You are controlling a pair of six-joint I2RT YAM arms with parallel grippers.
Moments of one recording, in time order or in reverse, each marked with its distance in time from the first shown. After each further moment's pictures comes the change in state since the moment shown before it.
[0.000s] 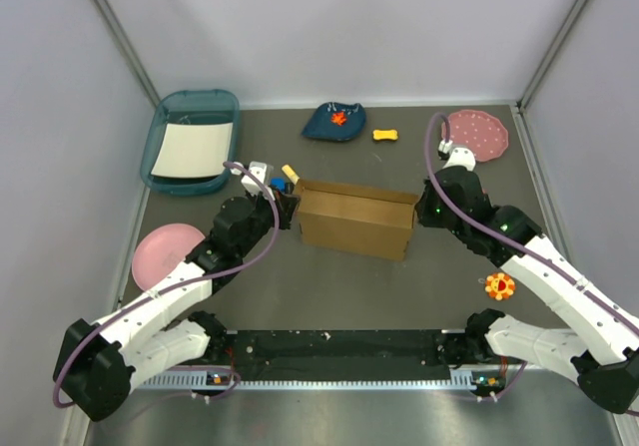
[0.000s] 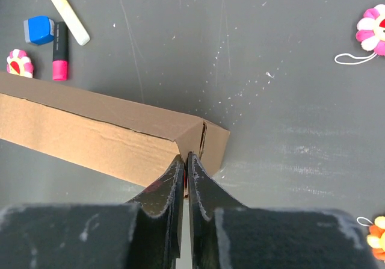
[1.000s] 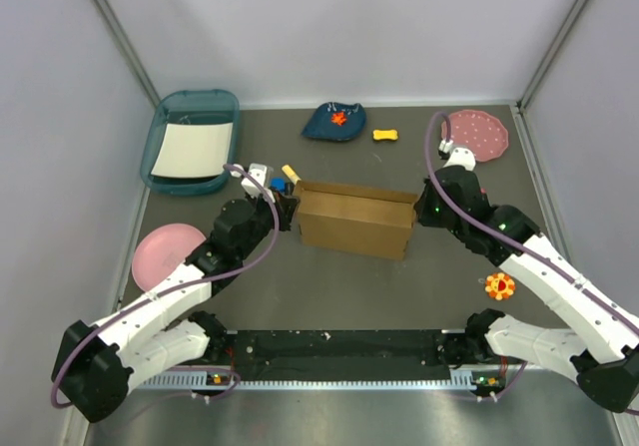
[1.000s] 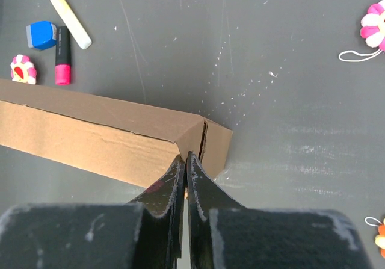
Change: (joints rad) left arm -0.020 -0.015 -0.009 -0.005 -0.030 -0.001; right arm 0.000 0.010 -0.002 0.005 0.000 0.030
